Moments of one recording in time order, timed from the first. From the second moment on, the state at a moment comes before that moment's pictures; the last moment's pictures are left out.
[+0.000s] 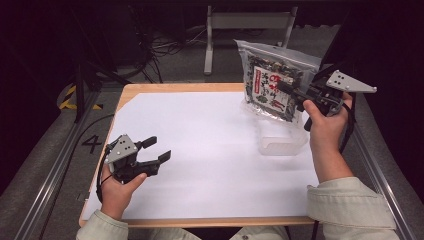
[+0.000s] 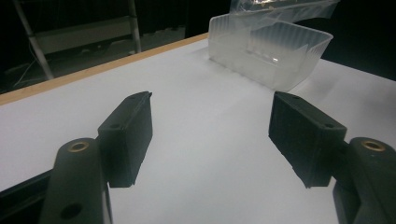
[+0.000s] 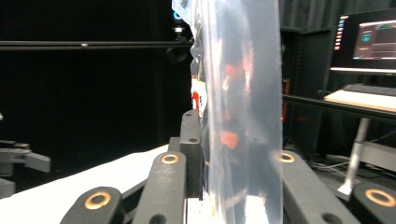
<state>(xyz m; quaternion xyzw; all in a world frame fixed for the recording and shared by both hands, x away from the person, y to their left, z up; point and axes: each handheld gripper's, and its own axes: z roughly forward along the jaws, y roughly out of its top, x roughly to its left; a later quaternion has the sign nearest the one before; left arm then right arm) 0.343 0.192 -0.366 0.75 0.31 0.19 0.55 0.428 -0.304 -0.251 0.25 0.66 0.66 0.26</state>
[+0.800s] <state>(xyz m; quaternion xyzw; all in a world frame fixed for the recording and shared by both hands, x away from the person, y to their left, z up) 0.341 0.194 -0.369 0.75 0.32 0.19 0.55 0.447 -0.338 -0.275 0.30 0.64 0.64 0.32</state>
